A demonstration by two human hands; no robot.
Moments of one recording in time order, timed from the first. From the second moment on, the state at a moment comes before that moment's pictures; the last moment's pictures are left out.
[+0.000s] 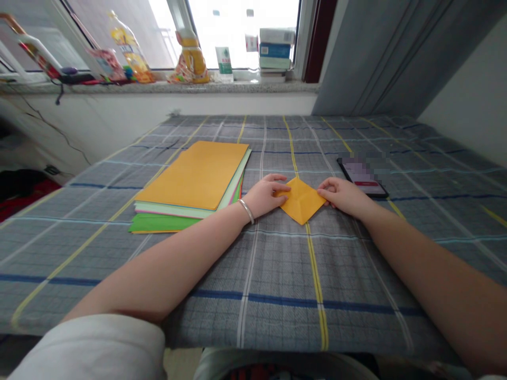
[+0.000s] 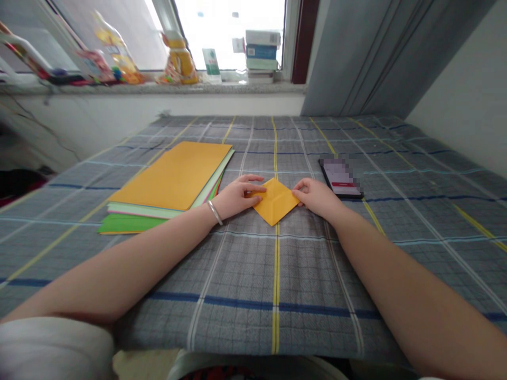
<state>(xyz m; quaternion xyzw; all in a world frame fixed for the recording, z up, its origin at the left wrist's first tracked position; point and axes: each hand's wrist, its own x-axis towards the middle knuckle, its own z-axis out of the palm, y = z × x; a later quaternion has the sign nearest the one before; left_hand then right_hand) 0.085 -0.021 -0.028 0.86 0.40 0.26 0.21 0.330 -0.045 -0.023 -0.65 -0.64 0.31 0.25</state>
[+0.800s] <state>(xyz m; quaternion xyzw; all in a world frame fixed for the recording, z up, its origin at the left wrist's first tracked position) 0.076 -0.028 -0.014 0.97 0.20 0.08 -0.07 0.335 -0.054 -0.011 -0.56 -0.81 0.07 0.16</state>
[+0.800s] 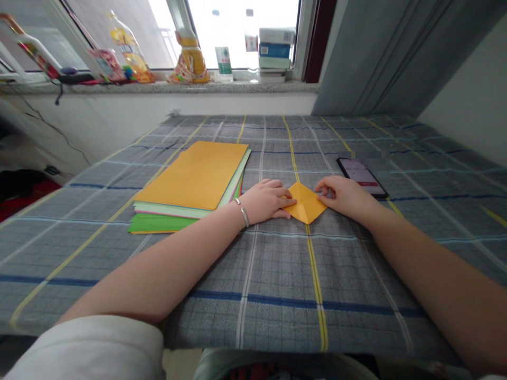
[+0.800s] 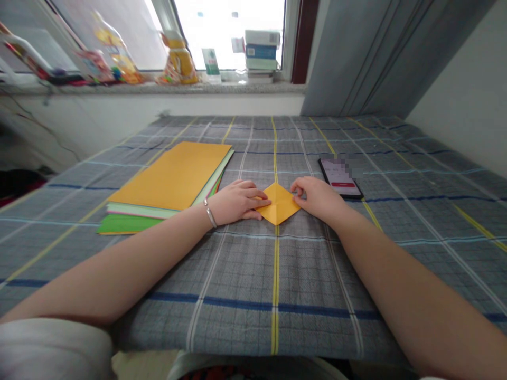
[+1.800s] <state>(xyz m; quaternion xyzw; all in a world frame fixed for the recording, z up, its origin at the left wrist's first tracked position) 0.088 -0.025 -0.024 0.88 0.40 0.21 0.12 0.340 -0.049 -0.016 -0.52 -0.81 0.19 0.17</state>
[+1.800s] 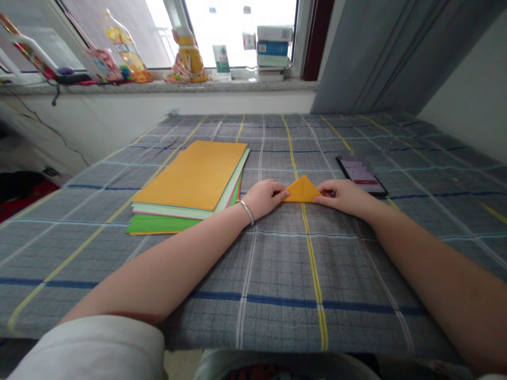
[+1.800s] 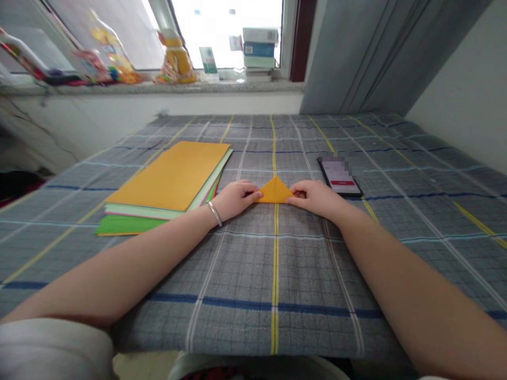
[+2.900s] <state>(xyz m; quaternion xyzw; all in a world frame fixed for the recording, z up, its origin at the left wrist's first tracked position) 0.086 -0.028 -0.021 0.92 0.34 0.19 0.10 0.345 -0.065 0.011 -0.49 -0.85 0.13 0.14</state>
